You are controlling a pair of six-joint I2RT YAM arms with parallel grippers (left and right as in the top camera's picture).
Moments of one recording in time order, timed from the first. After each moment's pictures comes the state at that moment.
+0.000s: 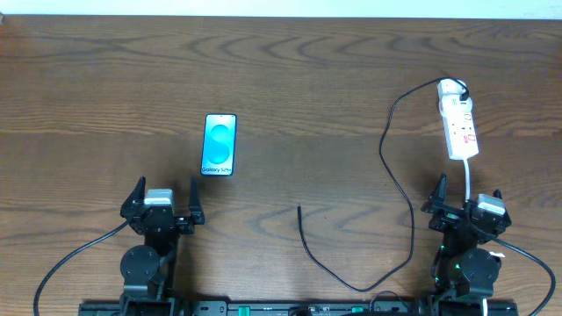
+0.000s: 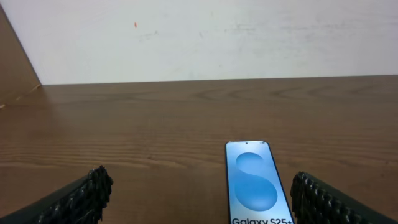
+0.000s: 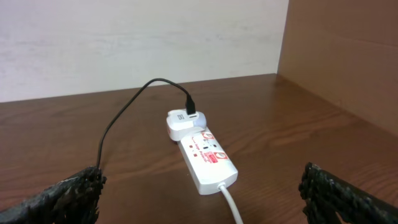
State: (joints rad) left arm -0.06 0.01 0.02 -0.11 -0.06 0.04; right arm -0.08 0.02 0.01 -0.05 0.24 0.02
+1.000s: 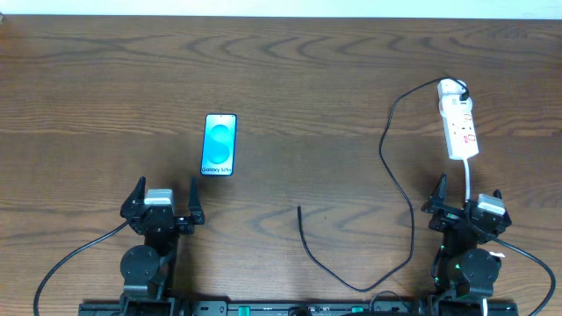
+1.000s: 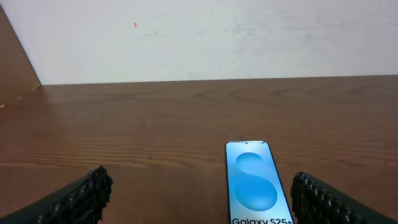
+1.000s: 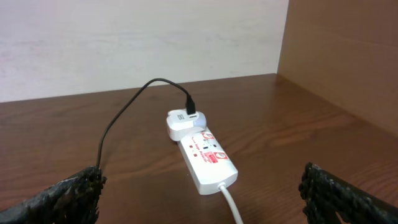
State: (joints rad) left arm -0.06 0.01 0.02 -0.11 -0.06 0.04; right arm -0.08 0.02 0.01 -0.05 0.24 0.02
